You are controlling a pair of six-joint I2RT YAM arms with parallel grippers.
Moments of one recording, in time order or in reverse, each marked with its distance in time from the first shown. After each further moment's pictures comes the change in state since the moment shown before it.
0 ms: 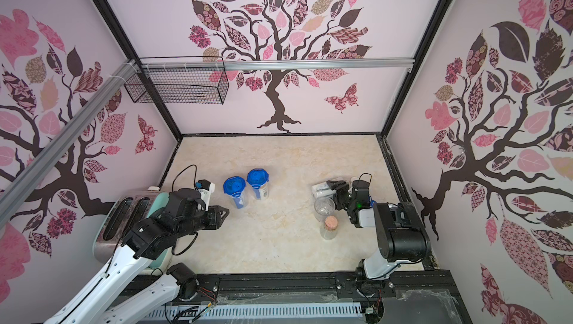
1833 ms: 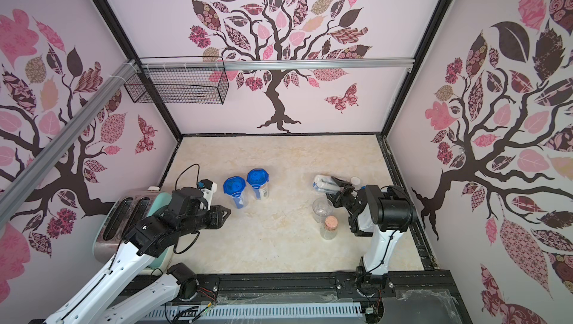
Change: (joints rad) left arm 0.000 0.020 -0.003 0.013 0.026 -0.001; right arm -0.055 0.332 -0.093 0.782 -0.148 0.649
